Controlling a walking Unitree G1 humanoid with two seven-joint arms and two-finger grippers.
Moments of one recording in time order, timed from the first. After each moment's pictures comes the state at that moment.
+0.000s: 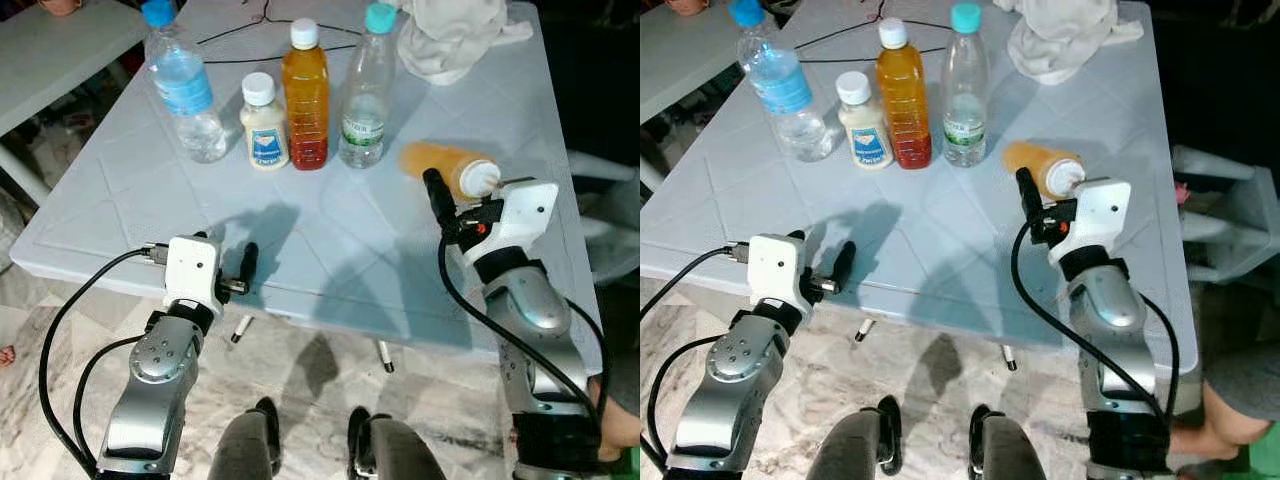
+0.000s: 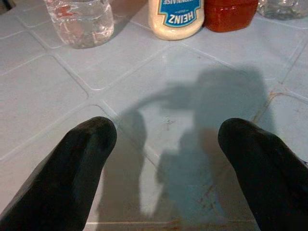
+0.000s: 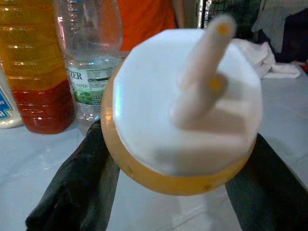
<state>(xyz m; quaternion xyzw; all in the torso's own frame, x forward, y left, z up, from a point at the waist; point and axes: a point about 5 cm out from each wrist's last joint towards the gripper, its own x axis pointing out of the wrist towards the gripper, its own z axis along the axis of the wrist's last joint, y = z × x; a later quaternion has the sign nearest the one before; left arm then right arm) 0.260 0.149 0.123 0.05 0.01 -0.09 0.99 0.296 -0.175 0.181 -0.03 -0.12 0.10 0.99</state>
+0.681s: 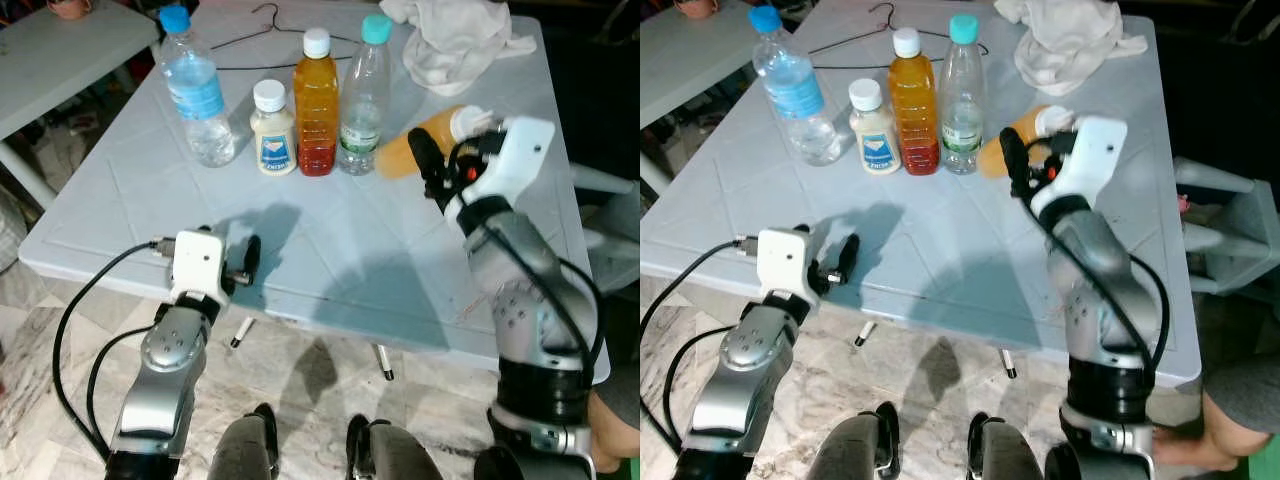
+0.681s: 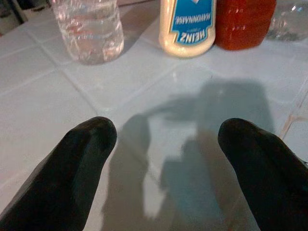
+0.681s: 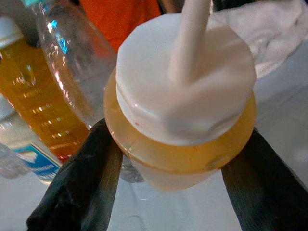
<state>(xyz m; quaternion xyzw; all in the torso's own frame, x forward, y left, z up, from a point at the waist) 0.277 0.144 0.122 0.05 0.00 -0.09 1.00 0.318 -0.141 0.234 0.14 -0.03 0.10 0.98</state>
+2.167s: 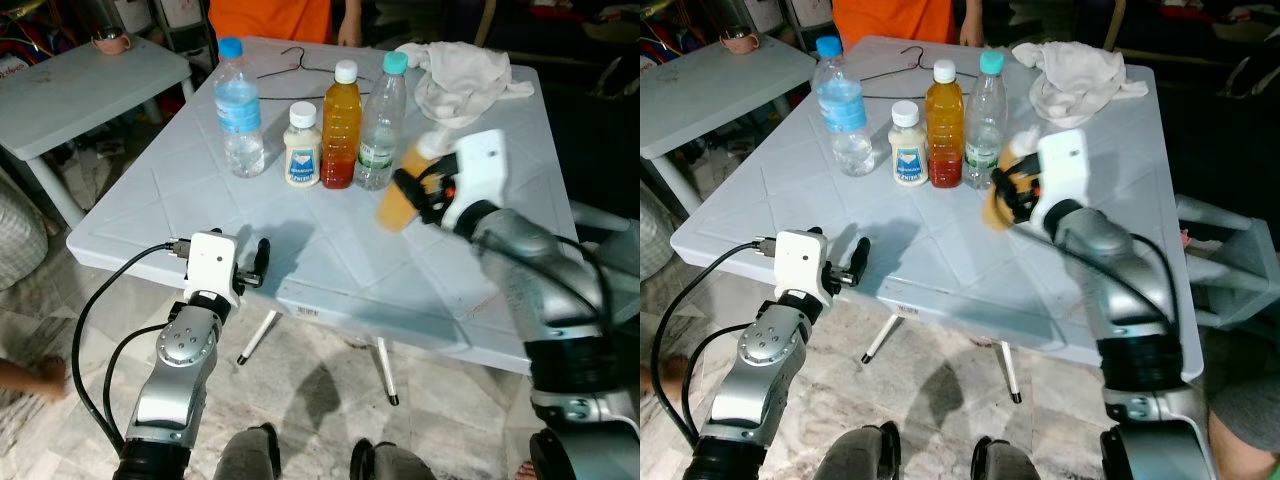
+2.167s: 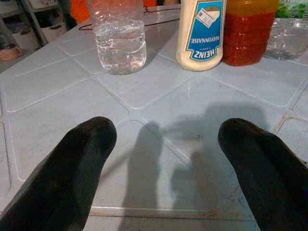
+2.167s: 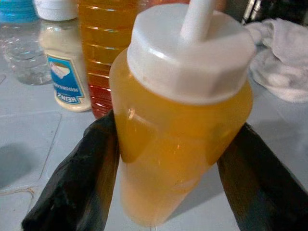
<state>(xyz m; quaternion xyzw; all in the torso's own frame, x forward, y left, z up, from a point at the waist) 0.281 0.137 0.110 0.05 0.01 -0.09 0.99 0.340 -0.154 0.197 -0.06 0.05 0.17 0.98</state>
